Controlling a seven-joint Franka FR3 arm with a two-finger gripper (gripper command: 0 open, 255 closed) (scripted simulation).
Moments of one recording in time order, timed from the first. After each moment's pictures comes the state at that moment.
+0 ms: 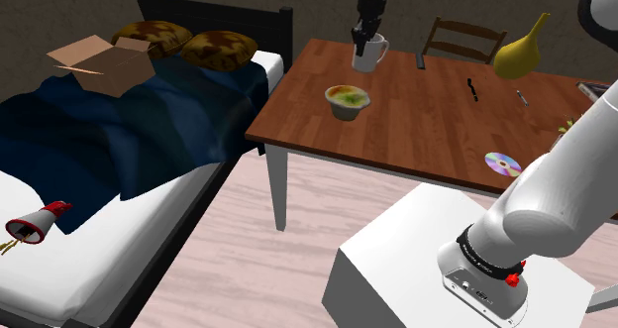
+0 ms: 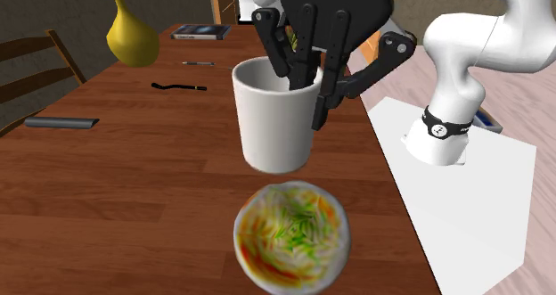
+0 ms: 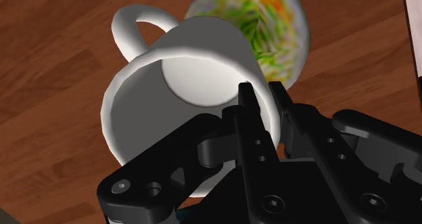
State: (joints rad) arm 0.10 0.03 -0.21 -1.76 -0.04 1.86 -0.33
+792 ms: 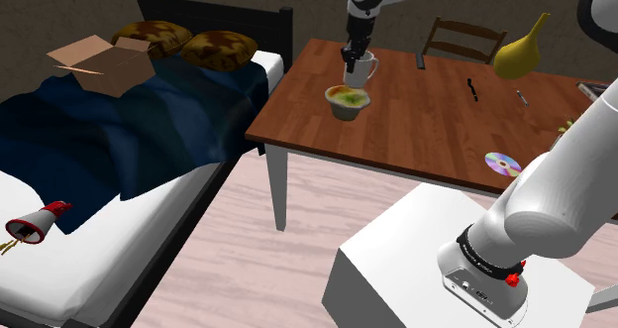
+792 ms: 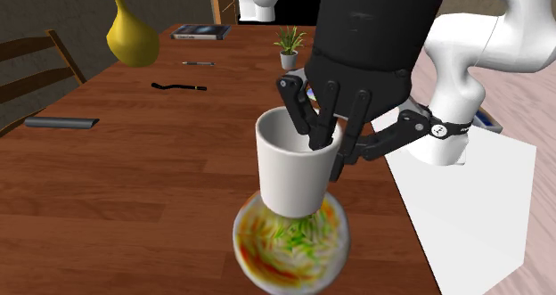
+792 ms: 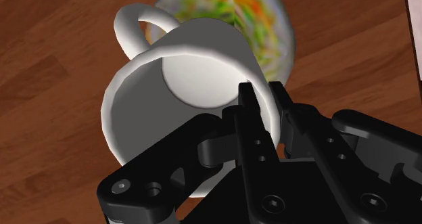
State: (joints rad) arm 0.12 0.04 -0.19 -1.88 -0.05 1.98 -0.27
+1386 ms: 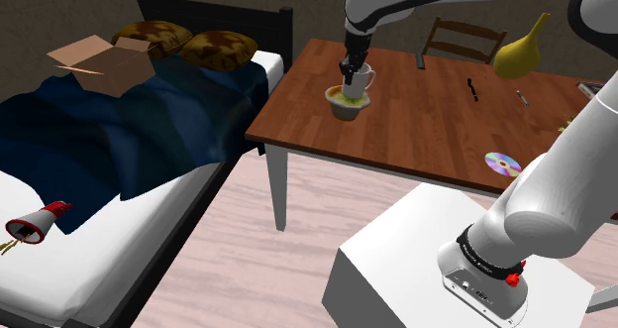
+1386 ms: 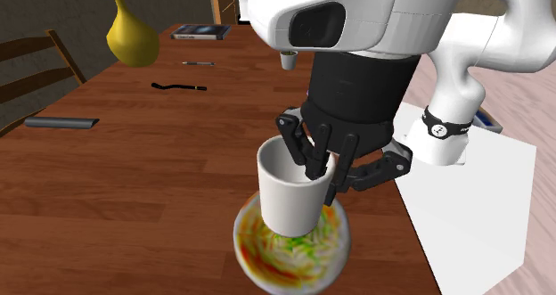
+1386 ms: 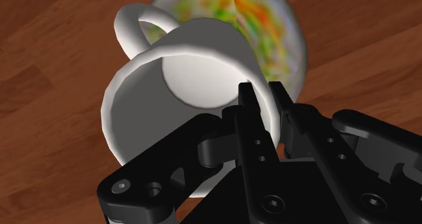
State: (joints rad) arm 0.12 0.06 -0.19 -1.96 -0.04 2.09 -0.27
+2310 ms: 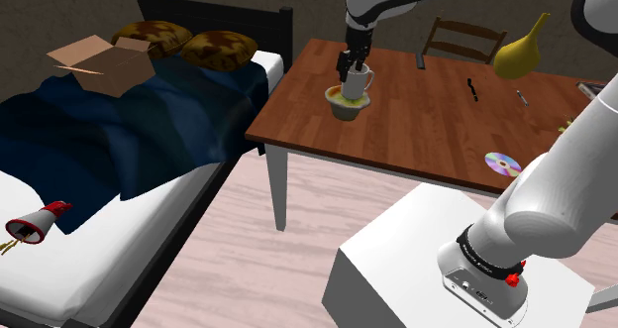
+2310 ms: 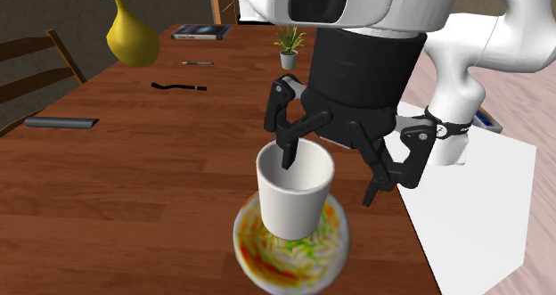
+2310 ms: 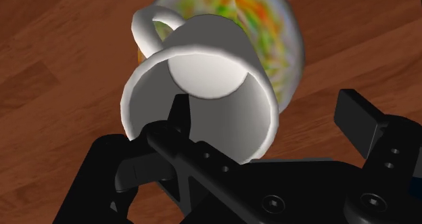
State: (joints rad) arm 0.12 0.05 -0.19 -1.93 -0.05 2.05 -0.27
